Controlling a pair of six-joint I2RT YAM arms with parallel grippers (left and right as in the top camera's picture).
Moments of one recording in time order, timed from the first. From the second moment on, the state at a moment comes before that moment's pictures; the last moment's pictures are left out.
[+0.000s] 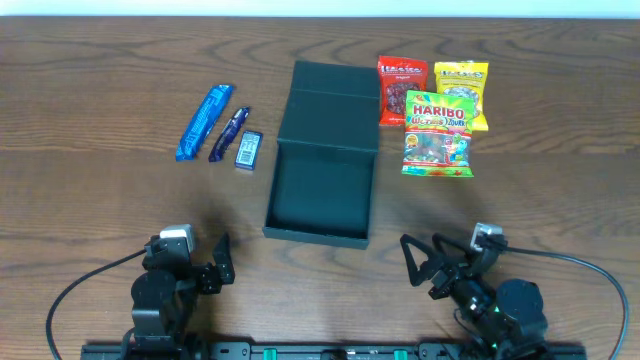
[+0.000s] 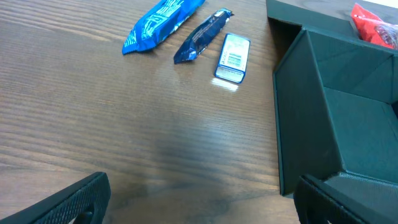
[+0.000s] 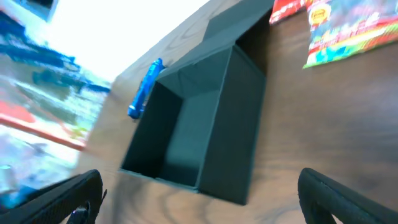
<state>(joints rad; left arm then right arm) -0.05 0.01 0.16 -0.66 0.06 -0.20 0.31 0.01 0.16 -0.47 -0.28 0.80</state>
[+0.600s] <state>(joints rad) -0.05 0.01 0.16 -0.66 0.06 -0.20 0.31 0.14 0.19 -0.16 -0.27 0.76</state>
